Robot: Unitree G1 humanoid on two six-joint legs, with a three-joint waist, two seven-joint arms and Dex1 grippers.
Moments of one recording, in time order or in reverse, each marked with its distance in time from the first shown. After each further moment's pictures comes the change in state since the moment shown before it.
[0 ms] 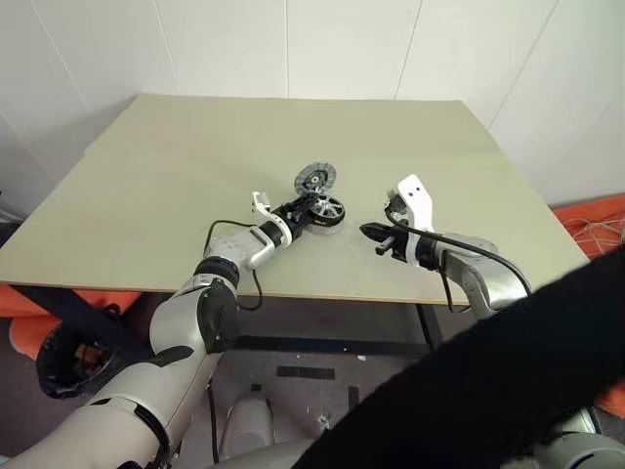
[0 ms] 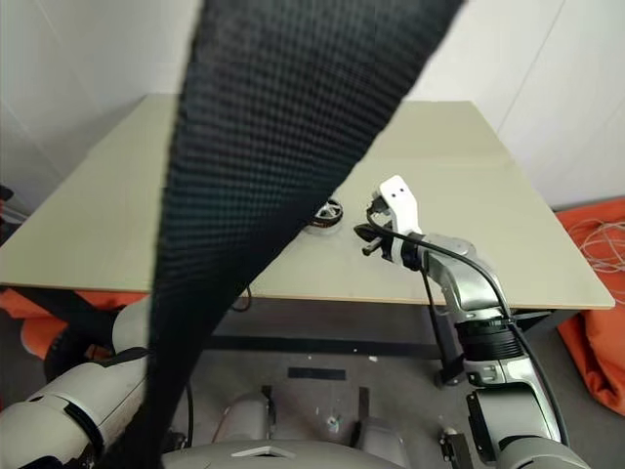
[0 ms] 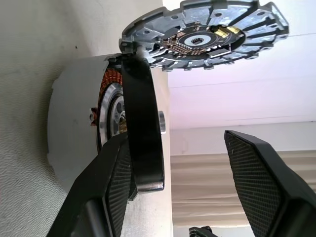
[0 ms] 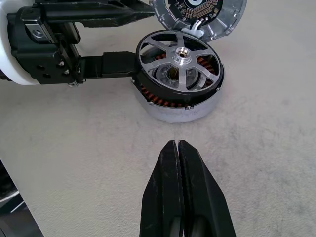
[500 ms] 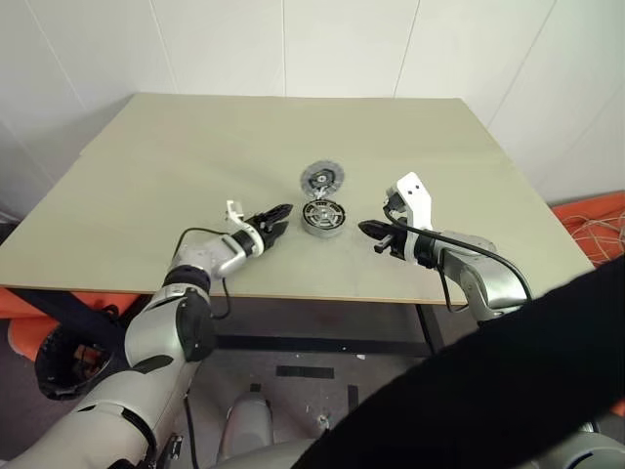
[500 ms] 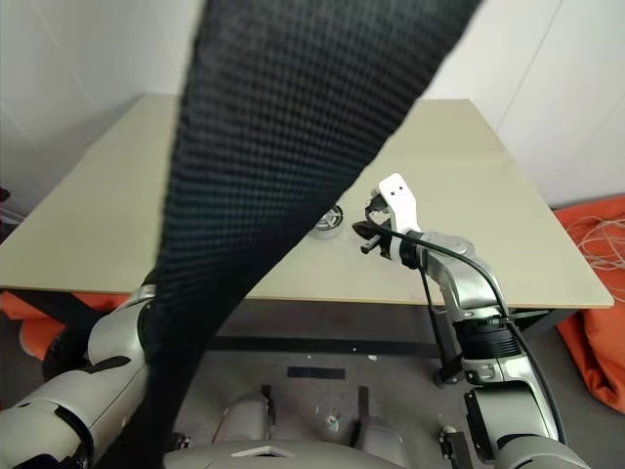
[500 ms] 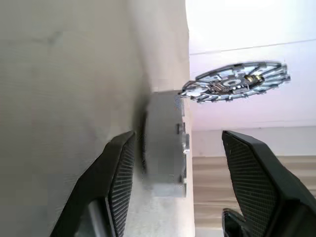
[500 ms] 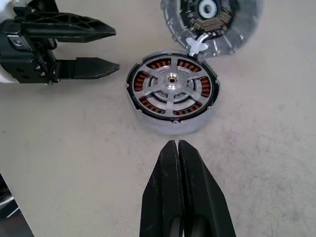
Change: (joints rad) left arm 0.116 0.125 -0.020 -0.111 0.016 0.145 -0.054; right arm -0.009 0.009 0.001 0.011 -0.002 -0.019 0.000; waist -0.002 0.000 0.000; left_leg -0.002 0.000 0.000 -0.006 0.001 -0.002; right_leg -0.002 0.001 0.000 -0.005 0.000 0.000
